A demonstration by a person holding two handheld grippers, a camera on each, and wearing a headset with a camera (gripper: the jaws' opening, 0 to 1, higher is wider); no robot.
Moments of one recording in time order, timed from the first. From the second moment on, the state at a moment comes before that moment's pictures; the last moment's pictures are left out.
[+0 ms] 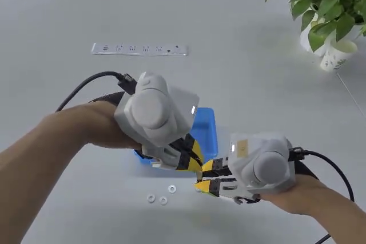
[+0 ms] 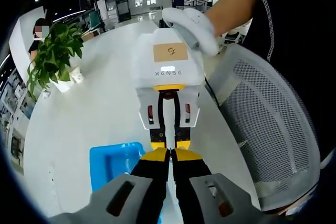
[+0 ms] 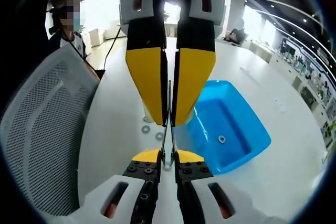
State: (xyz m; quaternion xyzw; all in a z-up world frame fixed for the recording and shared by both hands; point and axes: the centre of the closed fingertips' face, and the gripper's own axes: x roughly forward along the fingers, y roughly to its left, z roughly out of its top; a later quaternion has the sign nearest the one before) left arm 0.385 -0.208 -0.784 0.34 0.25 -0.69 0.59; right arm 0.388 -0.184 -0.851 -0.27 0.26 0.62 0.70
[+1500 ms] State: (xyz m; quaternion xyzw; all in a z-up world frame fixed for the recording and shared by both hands) left arm 0.384 -0.207 -0.797 0.33 0.26 -0.69 0.59; right arm 0.384 -0.179 -0.866 -0.25 0.27 0.63 0.69
